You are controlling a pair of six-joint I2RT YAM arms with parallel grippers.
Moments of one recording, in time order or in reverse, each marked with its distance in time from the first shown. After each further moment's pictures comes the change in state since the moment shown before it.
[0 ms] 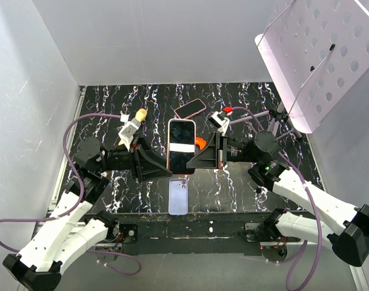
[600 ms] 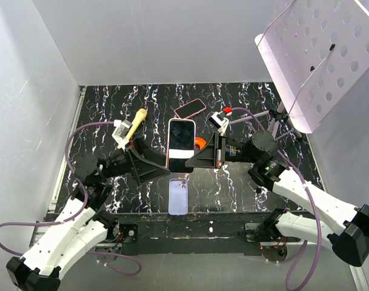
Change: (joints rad) left arm 0.000 -0.084 -0.198 0.323 -0.185 -0.364; right arm 0.000 0.000 0.000 -0.058 0.037 -0.031
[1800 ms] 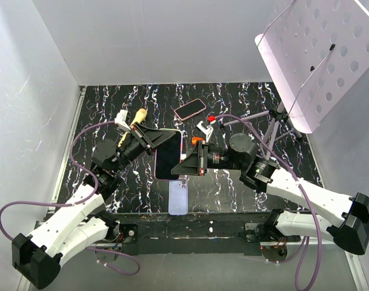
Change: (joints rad) left arm -0.053 0.196 0.034 -0.043 -0.512 -0.323; right arm 0.175 0.069 0.063 -0.249 0.249 -0.168
